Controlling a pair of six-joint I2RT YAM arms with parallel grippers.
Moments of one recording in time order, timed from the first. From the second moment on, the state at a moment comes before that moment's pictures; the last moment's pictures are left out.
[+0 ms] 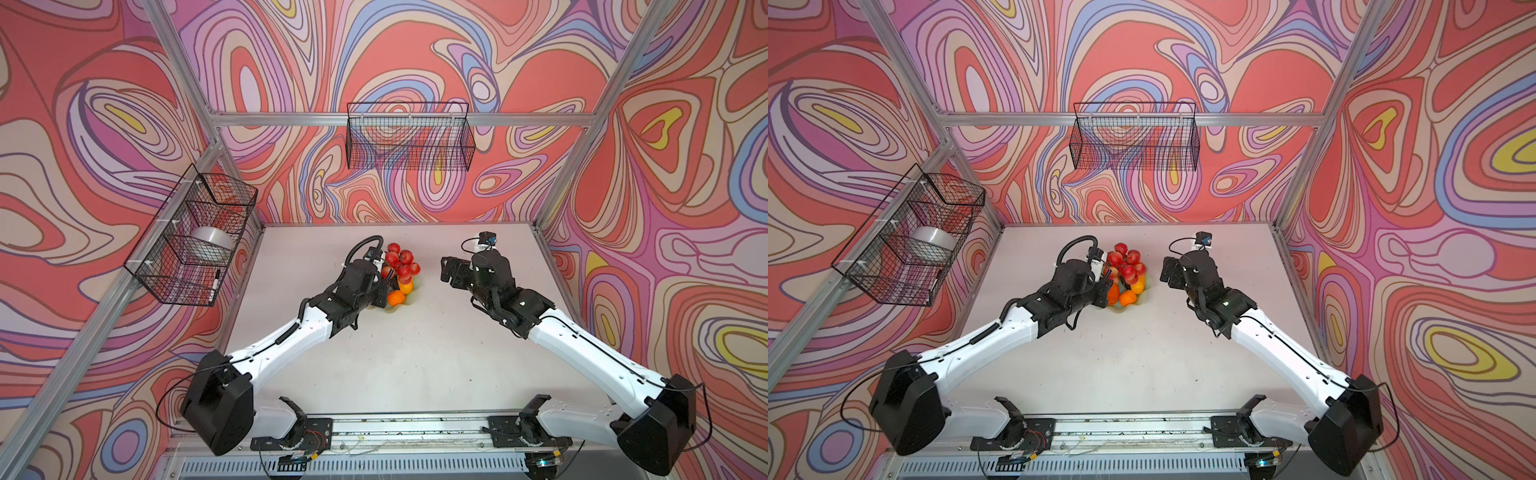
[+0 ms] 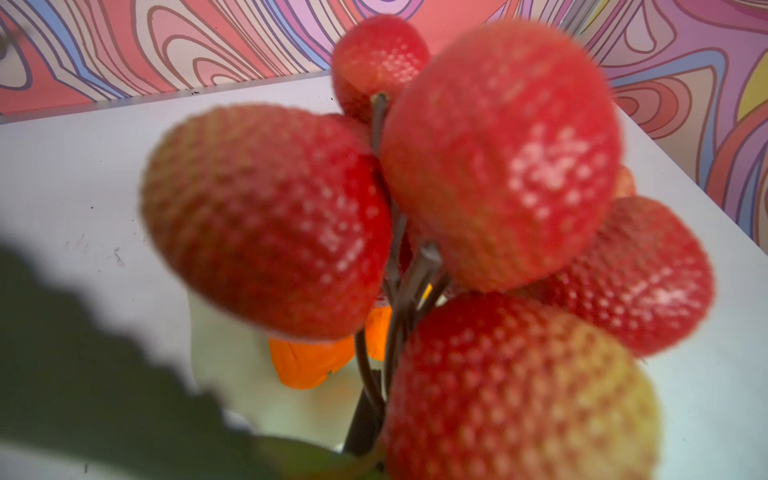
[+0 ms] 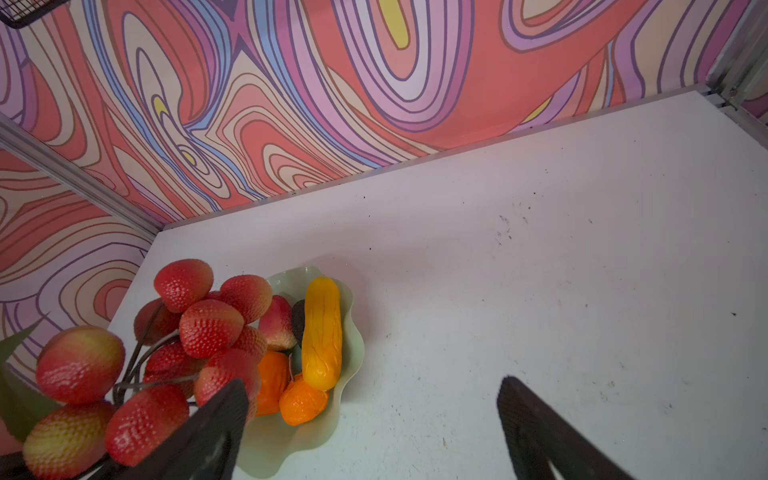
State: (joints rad) left arm -0.61 1.40 0.97 -0.17 -0.09 -0.27; right arm 0.59 1.21 1.04 -0.32 0.36 0.56
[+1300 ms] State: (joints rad) left arm -0.56 0.92 0.66 0.09 -0.40 -0.15; right arm 0.33 1.16 0.77 -0.08 0.34 0.42
